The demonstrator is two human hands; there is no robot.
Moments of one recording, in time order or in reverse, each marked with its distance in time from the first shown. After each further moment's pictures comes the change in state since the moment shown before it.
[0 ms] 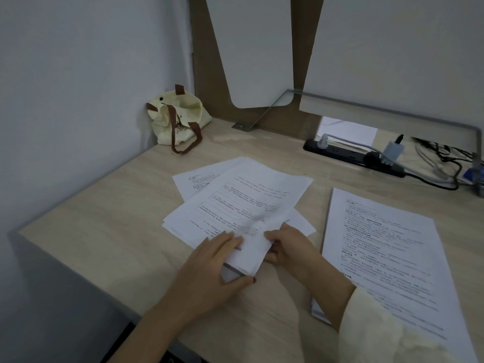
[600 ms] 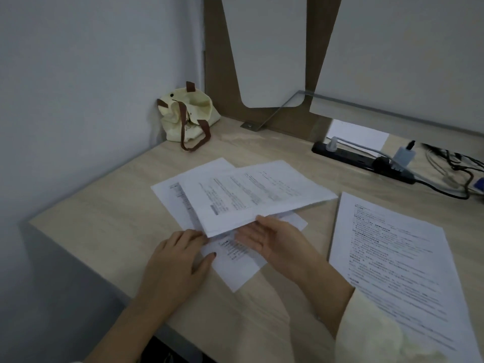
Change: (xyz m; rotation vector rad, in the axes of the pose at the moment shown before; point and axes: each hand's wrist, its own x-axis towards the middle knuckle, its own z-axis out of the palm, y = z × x) left_hand -0.015 -0.037 -0.025 0.257 0.115 -0.117; right_hand -0.002 -0.005 0.031 0.194 -0.192 0.037
